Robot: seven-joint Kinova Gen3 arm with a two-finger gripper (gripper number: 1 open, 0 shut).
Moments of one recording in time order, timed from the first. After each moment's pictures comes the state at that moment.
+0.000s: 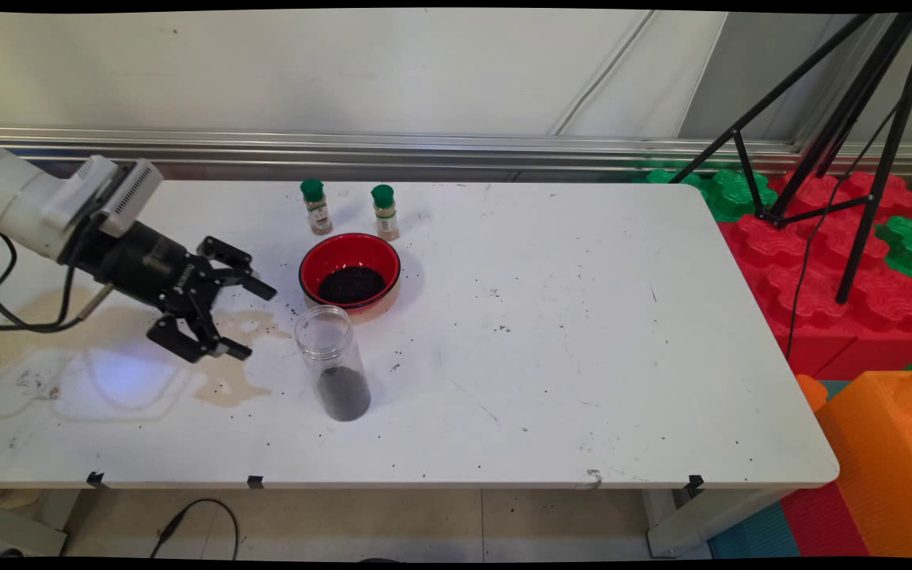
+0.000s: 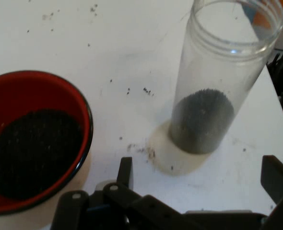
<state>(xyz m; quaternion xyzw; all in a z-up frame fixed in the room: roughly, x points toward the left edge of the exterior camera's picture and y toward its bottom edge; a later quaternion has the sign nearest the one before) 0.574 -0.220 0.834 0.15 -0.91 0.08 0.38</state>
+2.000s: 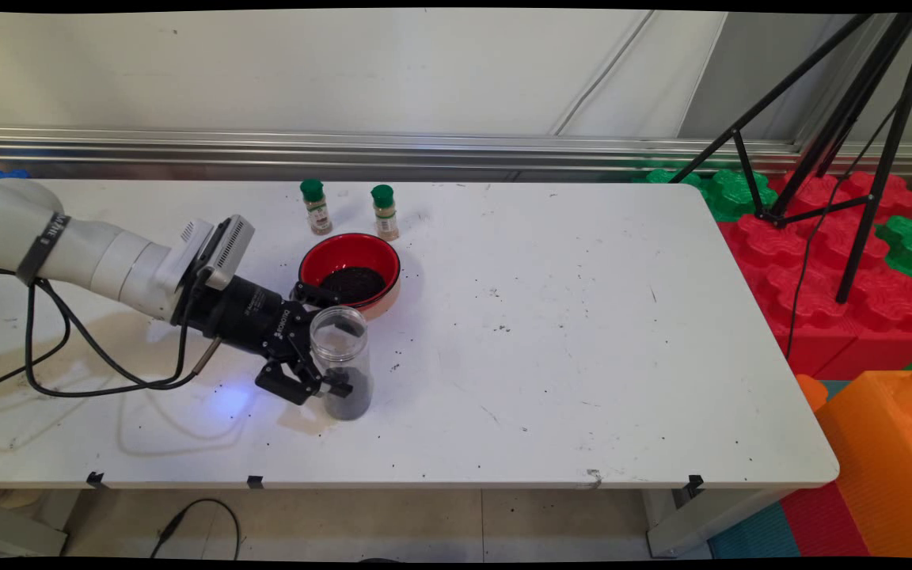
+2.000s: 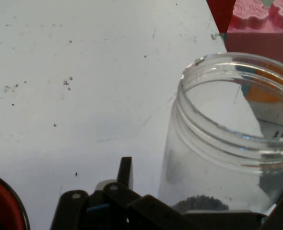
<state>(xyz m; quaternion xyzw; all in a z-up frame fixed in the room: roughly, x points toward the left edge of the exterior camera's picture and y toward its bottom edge) 0.487 -0.233 0.759 0.16 -0.87 0.07 0.47</state>
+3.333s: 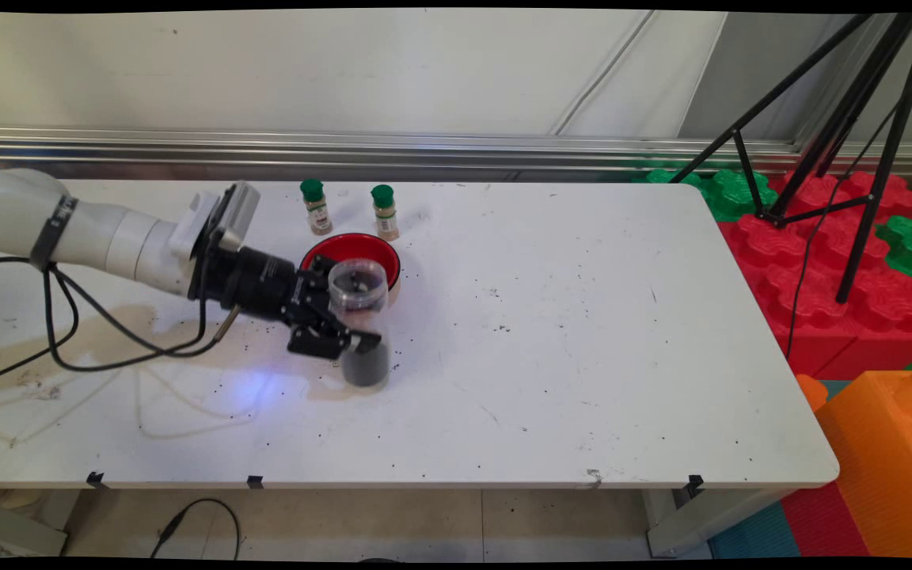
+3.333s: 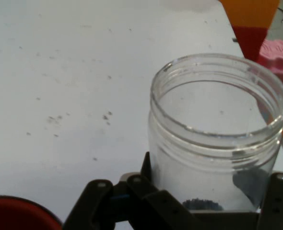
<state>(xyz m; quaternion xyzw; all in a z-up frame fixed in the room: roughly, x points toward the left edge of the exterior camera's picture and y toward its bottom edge) 0.485 -0.254 0.771 0.19 -0.84 0.10 0.50</state>
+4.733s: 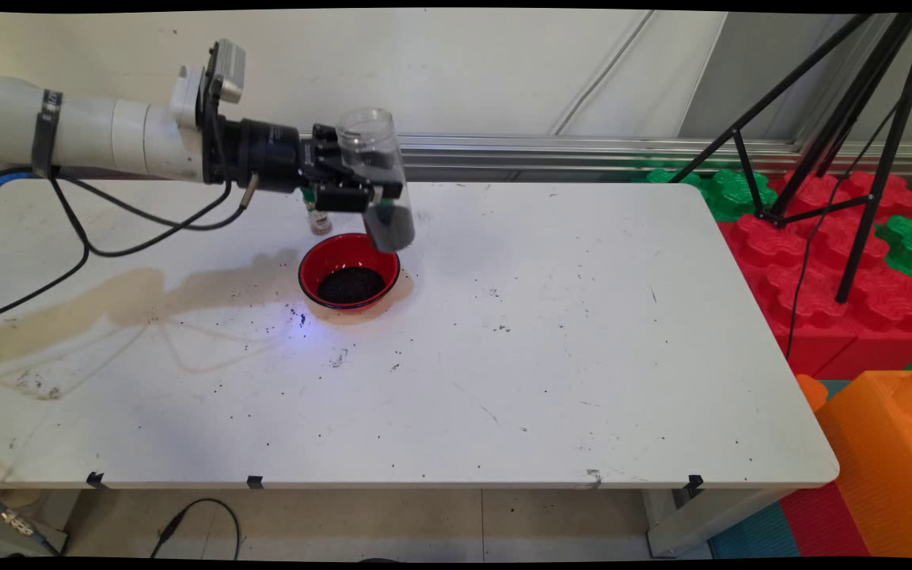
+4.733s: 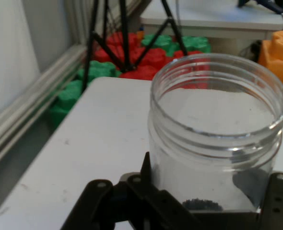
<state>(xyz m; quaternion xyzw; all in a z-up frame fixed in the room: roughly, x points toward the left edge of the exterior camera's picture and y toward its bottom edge) 0.506 -0.324 0.854 0.24 -0.77 0.20 0.55</state>
